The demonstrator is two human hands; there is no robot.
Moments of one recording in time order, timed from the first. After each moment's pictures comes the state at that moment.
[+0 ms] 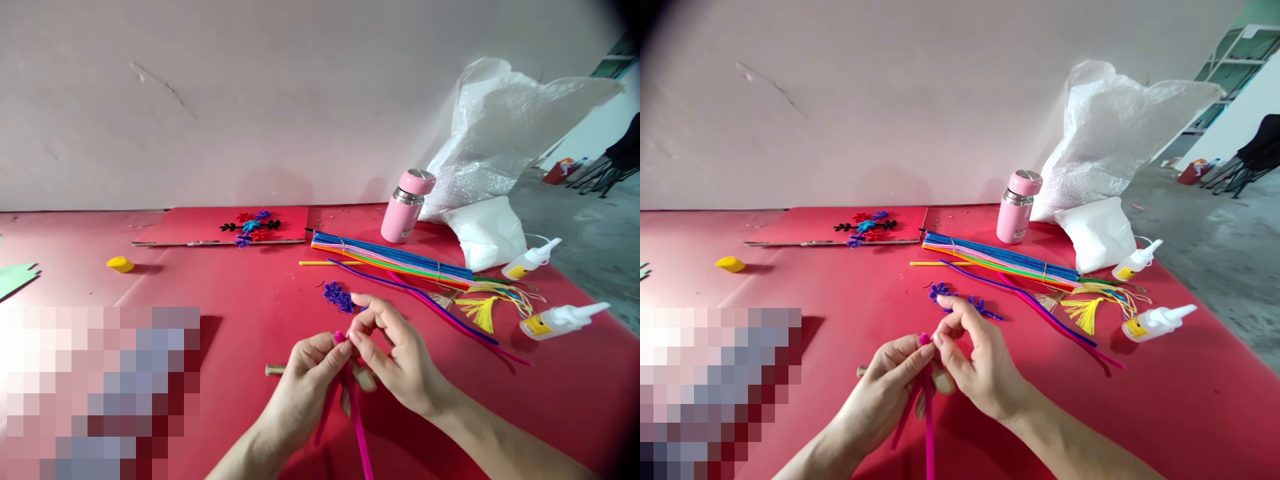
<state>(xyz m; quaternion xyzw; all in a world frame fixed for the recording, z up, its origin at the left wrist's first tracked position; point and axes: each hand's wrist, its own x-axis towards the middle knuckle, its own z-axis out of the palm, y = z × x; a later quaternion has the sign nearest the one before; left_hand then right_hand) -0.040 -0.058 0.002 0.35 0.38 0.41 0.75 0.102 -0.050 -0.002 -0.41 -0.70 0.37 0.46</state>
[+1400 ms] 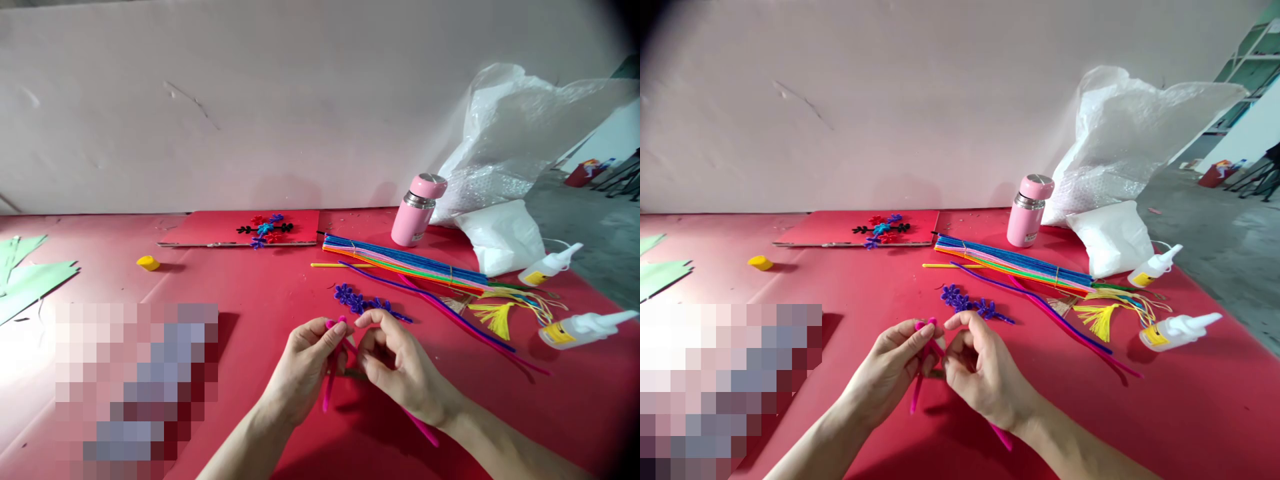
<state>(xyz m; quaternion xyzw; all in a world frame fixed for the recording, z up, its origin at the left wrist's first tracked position) -0.054 -0.047 0.002 0.29 0.43 0.46 0.72 0.093 -0.057 0.005 -0.40 -0.58 0.59 0.39</state>
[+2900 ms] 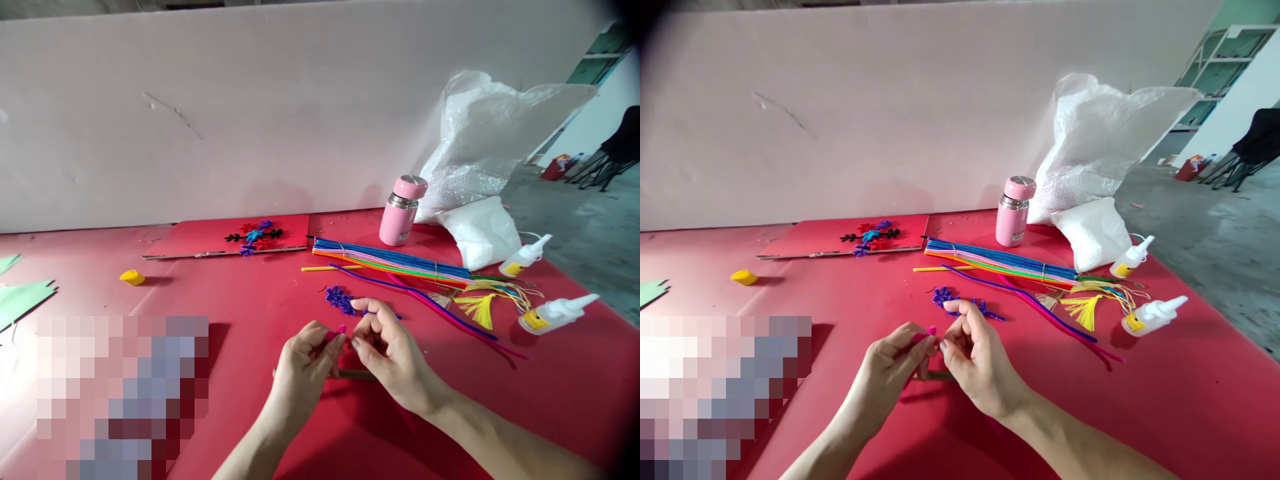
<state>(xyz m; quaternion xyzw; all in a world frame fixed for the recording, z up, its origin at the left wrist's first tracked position) -0.051 -0.050 0.006 0.53 0.53 0.40 0.53 0.094 -0.055 -0.006 -0.42 -0.60 0.50 0.46</state>
